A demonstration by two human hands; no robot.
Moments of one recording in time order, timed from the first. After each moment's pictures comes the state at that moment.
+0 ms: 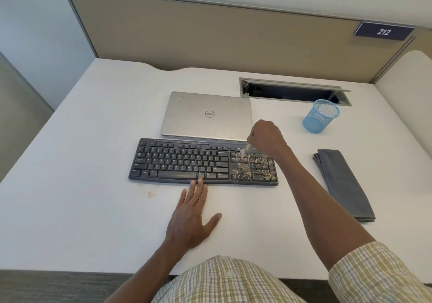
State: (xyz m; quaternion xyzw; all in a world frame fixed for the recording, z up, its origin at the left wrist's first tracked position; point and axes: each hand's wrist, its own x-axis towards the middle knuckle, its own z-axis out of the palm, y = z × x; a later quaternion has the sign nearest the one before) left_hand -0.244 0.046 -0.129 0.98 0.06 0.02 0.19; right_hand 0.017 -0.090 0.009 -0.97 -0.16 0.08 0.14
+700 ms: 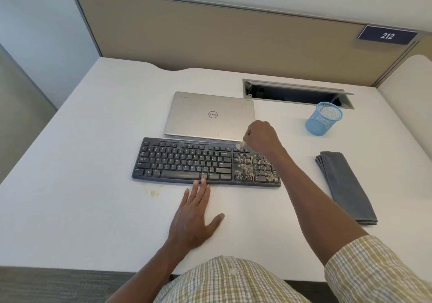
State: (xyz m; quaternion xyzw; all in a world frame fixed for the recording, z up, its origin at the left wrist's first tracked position) left_hand -0.245 0.046 -0.128 0.98 0.06 0.02 0.19; right_hand 0.018 -0.073 0.002 -0.97 -0.18 0.07 0.14
